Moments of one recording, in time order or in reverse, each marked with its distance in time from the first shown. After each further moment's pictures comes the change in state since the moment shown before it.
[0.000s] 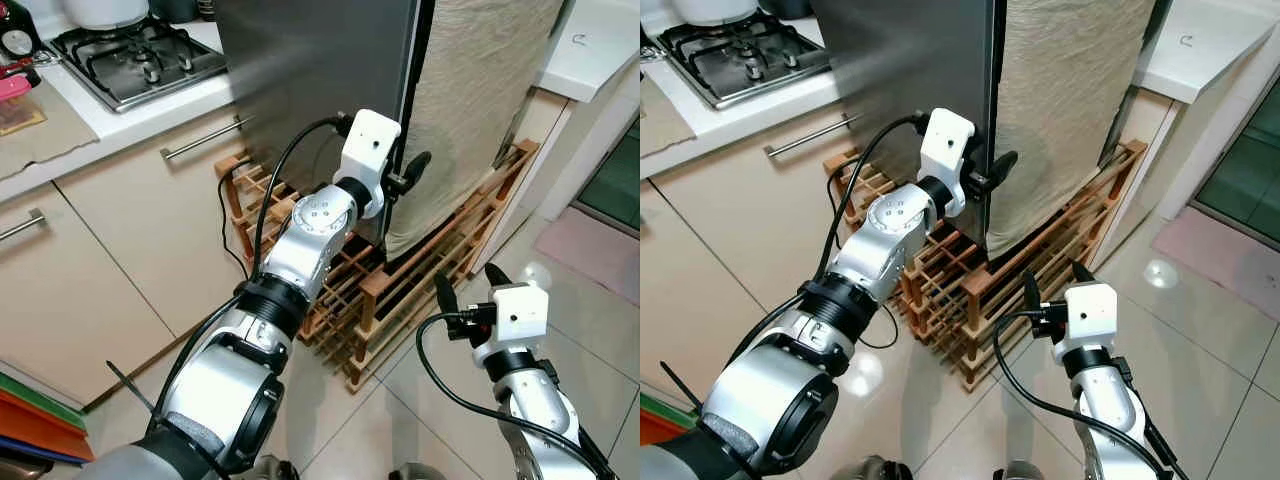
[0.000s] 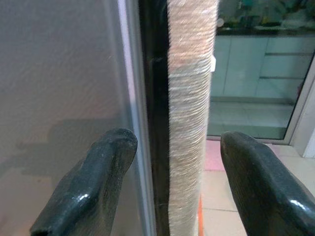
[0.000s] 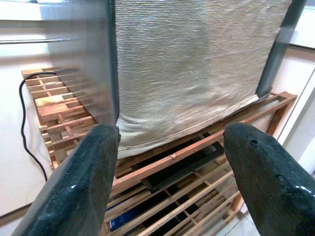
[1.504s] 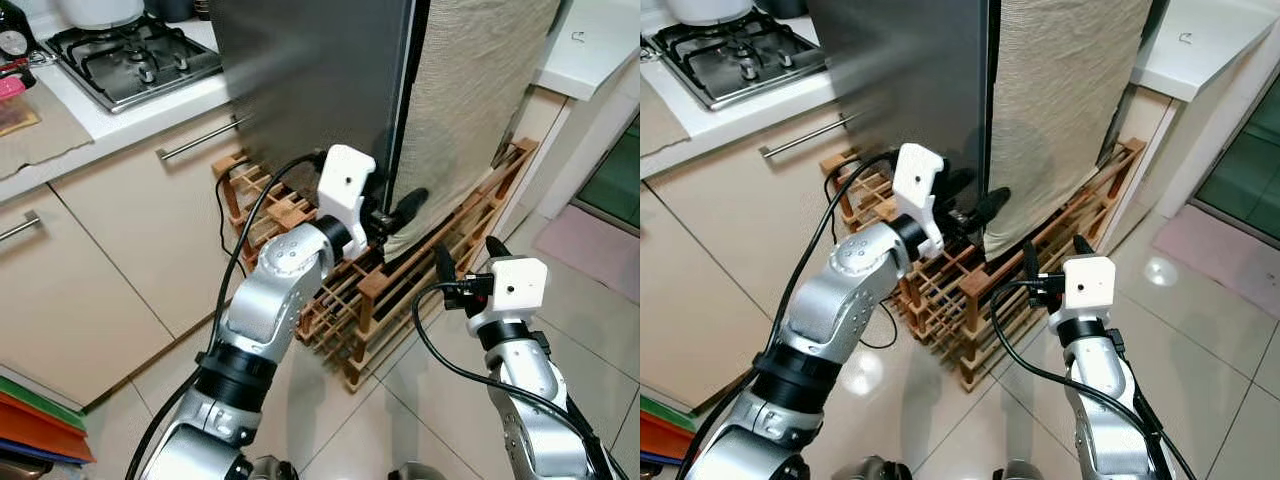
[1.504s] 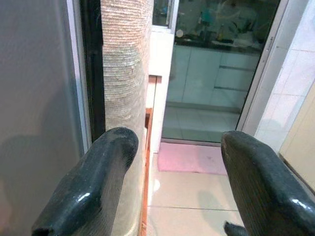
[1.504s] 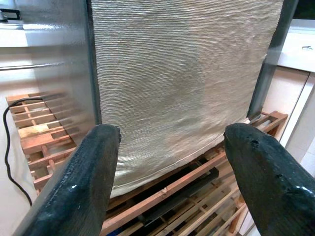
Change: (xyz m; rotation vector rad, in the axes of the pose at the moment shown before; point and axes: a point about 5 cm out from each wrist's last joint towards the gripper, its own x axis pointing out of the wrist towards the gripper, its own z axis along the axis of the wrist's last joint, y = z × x) left arm -0.048 -0.018 0.007 -0.120 -0.039 -0.154; right arm 0.027 -0.001 0.015 0.007 -0.077 -0.046
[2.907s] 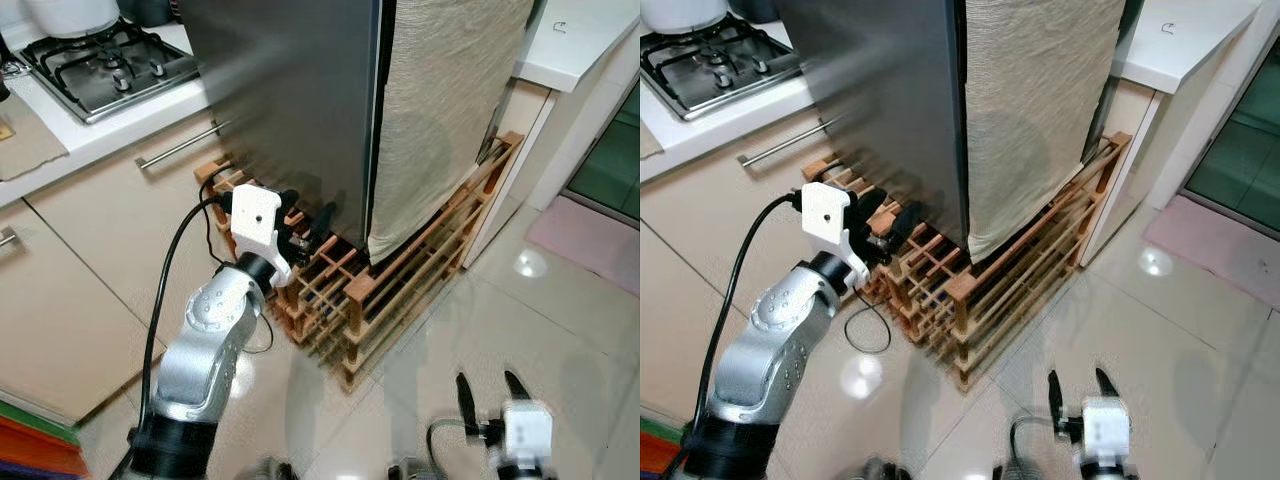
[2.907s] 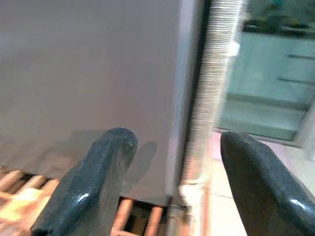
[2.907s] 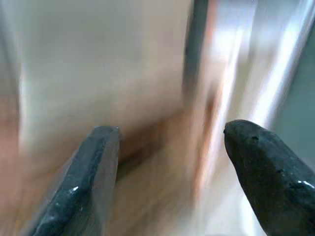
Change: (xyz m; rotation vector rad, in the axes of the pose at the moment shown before) left arm -0.084 0.037 -0.026 0.029 0.024 0.335; right arm -0.014 -0.021 -0.021 -0.069 -0.162 -0.084
